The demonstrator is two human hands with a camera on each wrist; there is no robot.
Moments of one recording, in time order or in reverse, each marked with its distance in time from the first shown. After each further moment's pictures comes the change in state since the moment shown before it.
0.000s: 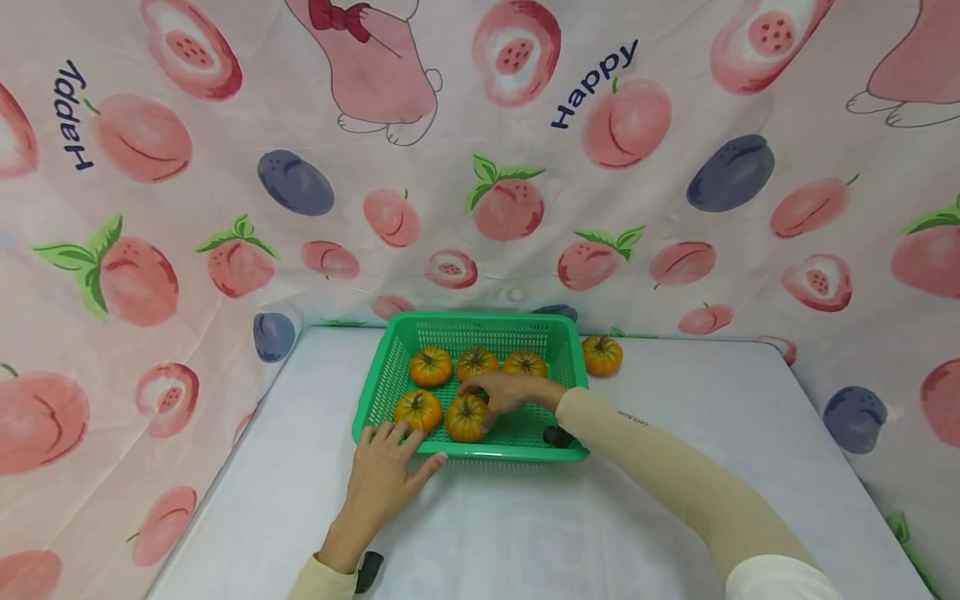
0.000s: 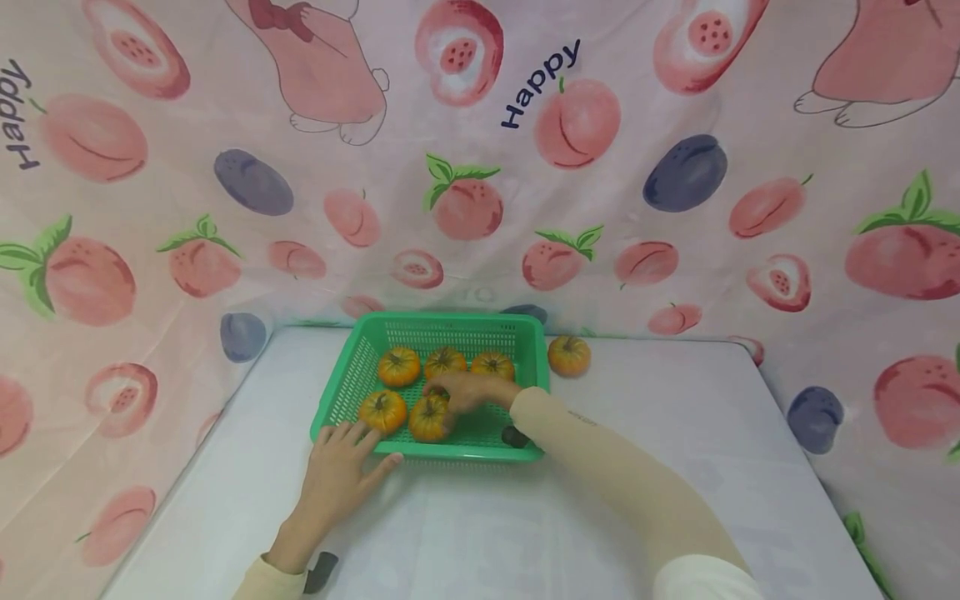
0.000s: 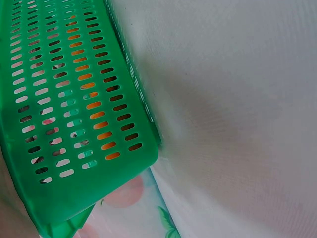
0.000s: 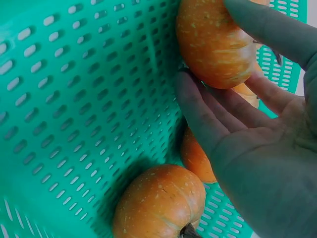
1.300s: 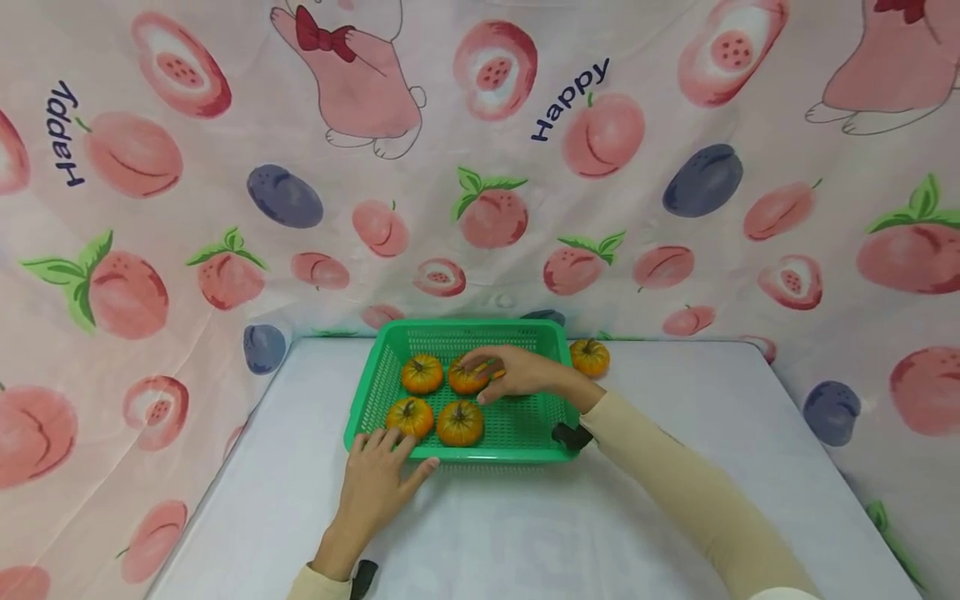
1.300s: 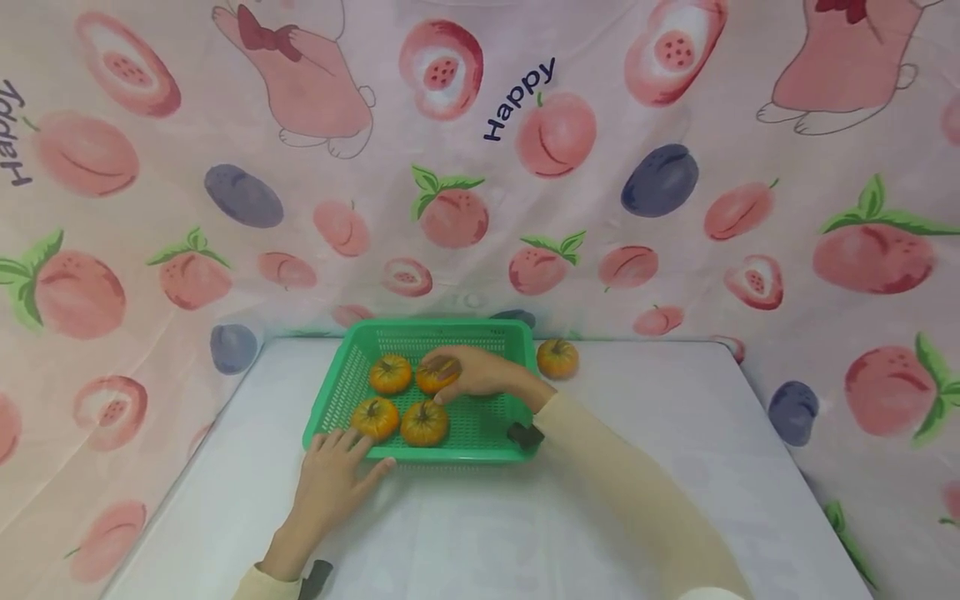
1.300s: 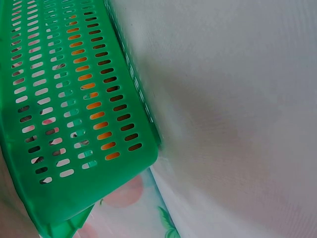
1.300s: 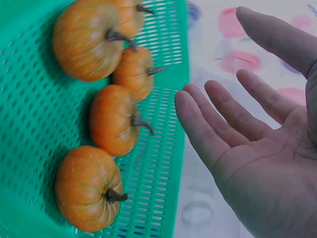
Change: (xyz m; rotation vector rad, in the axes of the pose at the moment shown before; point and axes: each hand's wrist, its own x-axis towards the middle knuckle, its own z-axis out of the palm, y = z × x) left_hand -0.001 0.003 -0.003 0.006 0.004 0.002; right_hand -0.064 -0.012 -0.037 0.332 0.174 -0.209
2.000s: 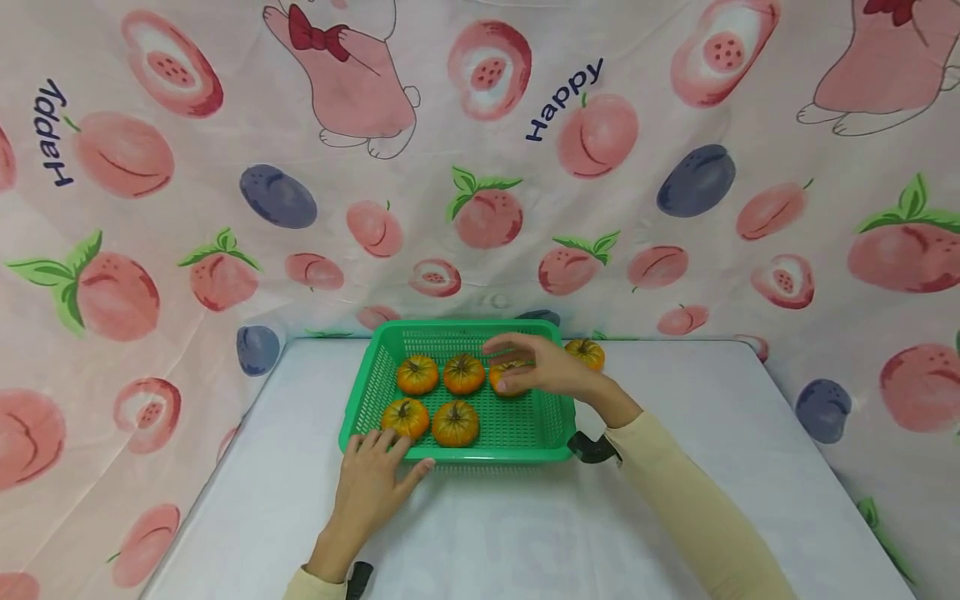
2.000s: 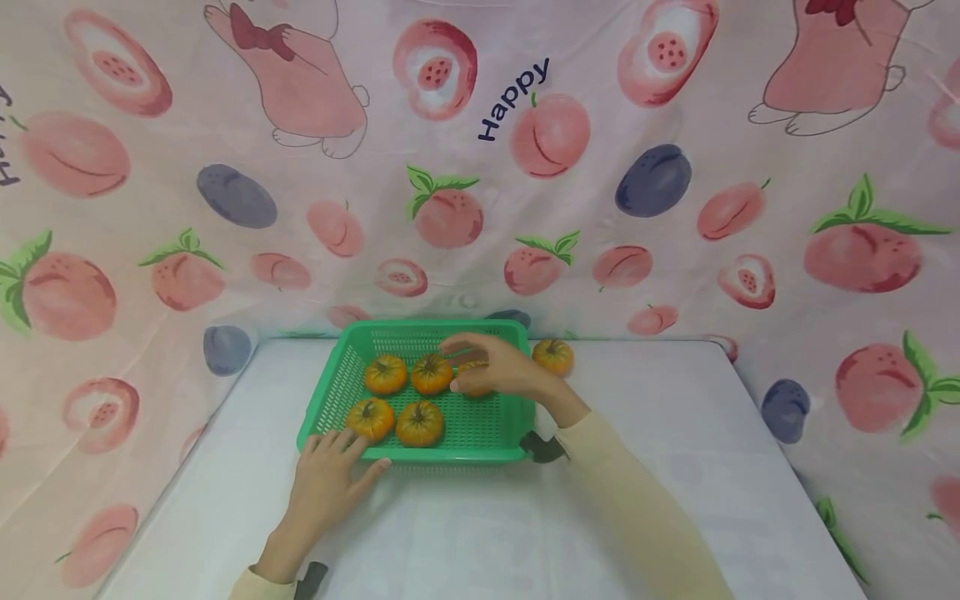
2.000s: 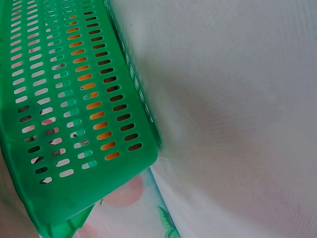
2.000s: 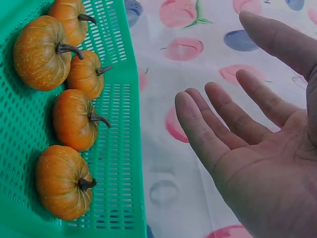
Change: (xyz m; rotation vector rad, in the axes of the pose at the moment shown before) left_hand 0.000 0.000 0.001 -0.030 0.022 -0.001; right_hand -0.048 -0.008 -0.013 0.154 0.163 -0.128
